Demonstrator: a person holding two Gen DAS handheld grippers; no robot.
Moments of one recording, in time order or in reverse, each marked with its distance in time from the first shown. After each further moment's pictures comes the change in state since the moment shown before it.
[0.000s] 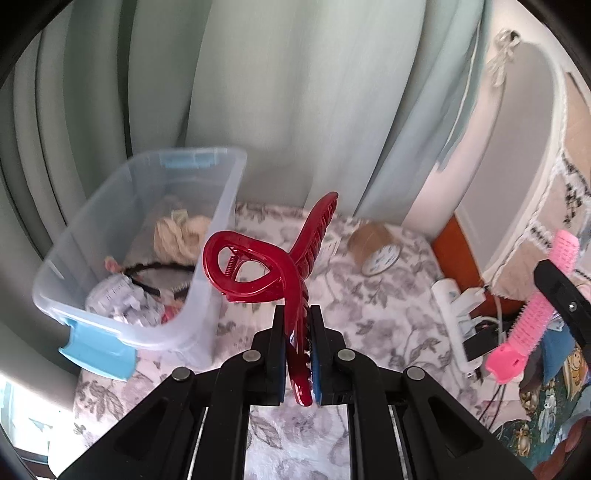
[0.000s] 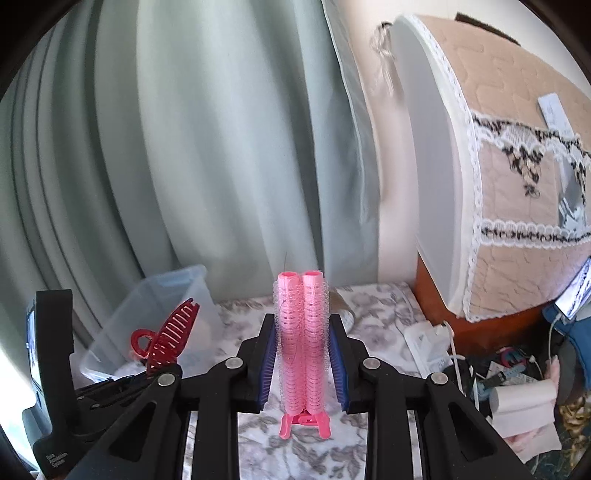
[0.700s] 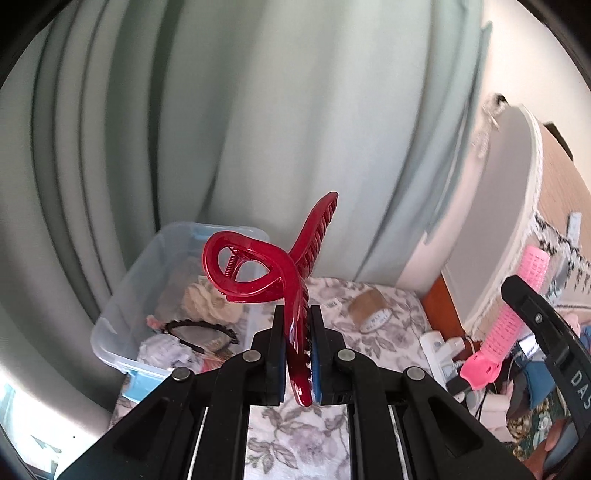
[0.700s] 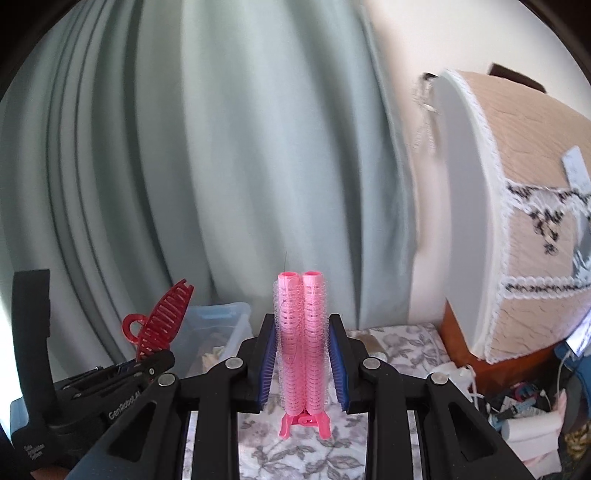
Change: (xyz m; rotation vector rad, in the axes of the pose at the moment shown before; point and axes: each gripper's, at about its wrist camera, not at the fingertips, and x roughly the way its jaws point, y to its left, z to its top) left arm -0.075 0.034 0.034 -0.033 -0.191 0.008; right arm -0.027 0.052 0.032 -0.065 -0.104 0.087
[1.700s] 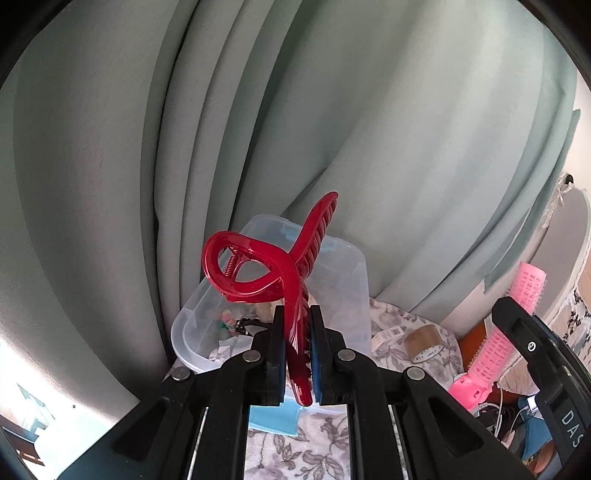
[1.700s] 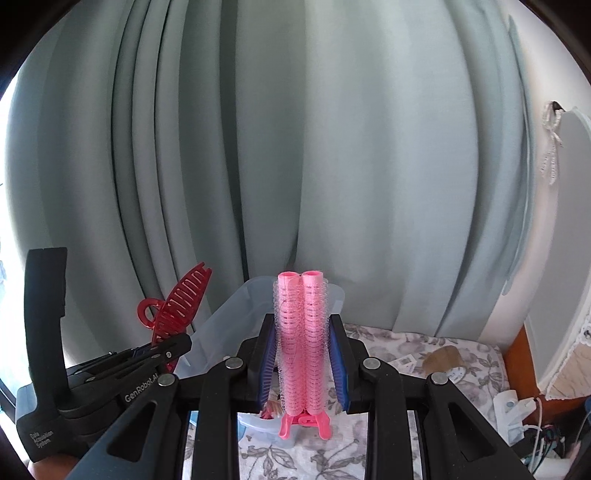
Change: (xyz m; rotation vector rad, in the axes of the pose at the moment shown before) left arm 0.011 0.117 -0.007 -0.234 -0.015 0.088; right arm 0.054 0.124 -0.008 -0.204 0.103 0.175
